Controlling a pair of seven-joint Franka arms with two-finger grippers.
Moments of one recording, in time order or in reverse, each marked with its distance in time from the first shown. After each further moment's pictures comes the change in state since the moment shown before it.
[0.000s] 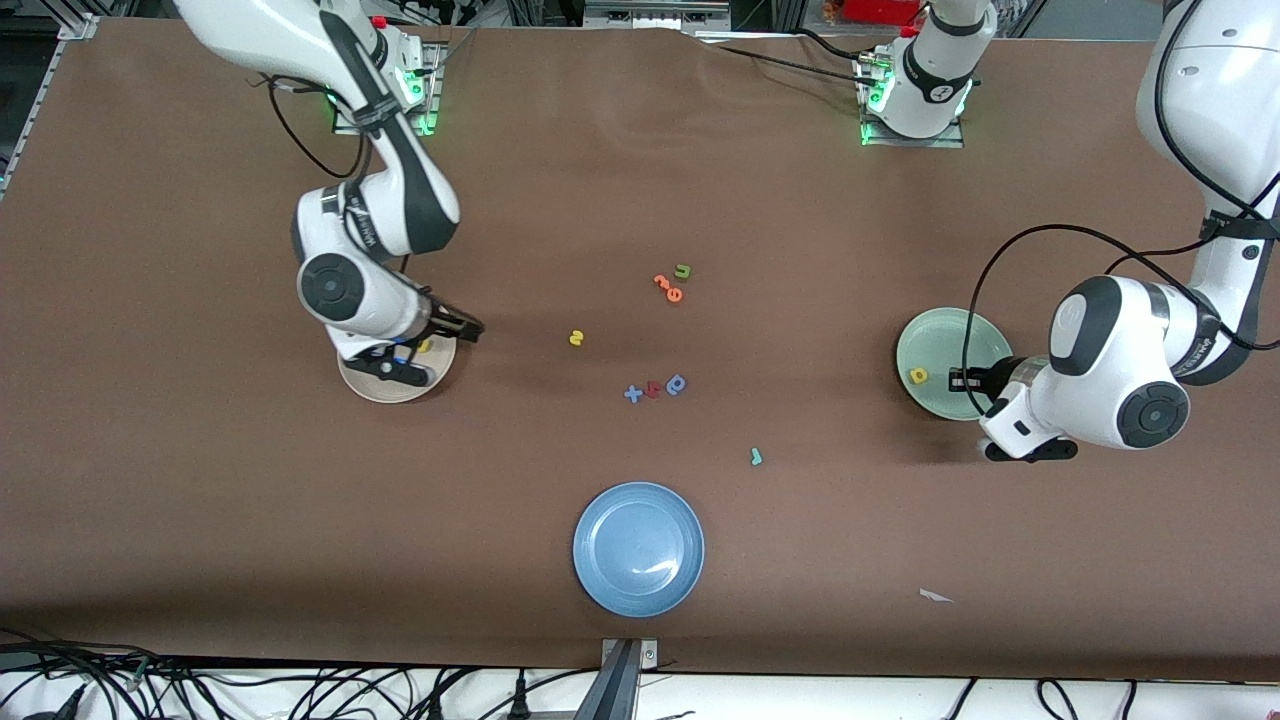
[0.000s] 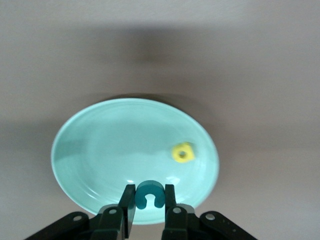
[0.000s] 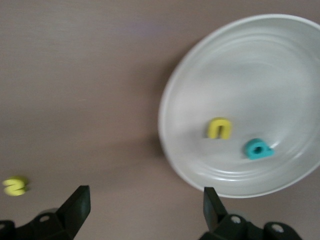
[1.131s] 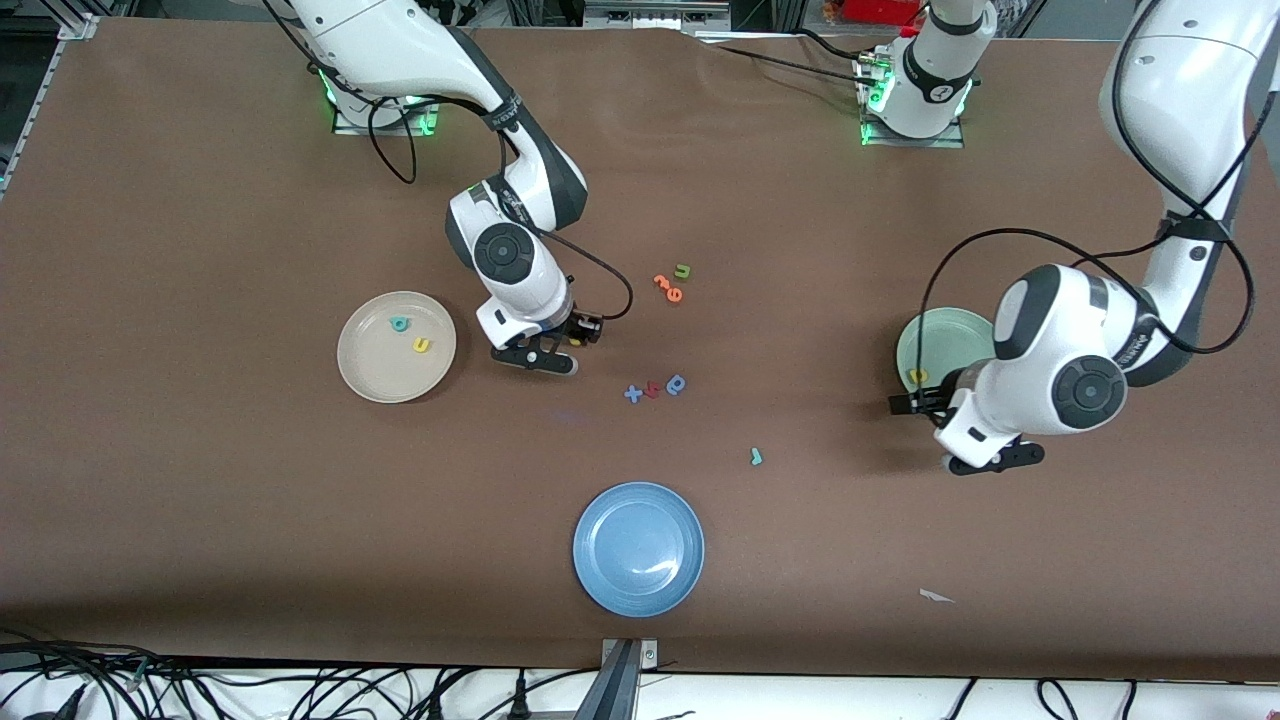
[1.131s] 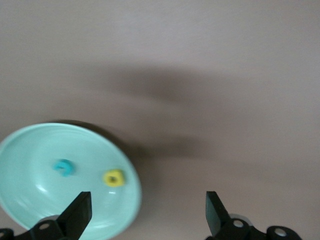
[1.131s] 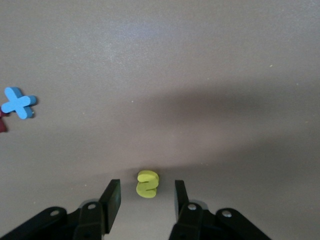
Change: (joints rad) left arm -0.135 -0.005 -0.054 0.082 -0.029 0.105 -0.352; right arm 0.174 0.198 0.070 0.112 0.003 0.267 0.201
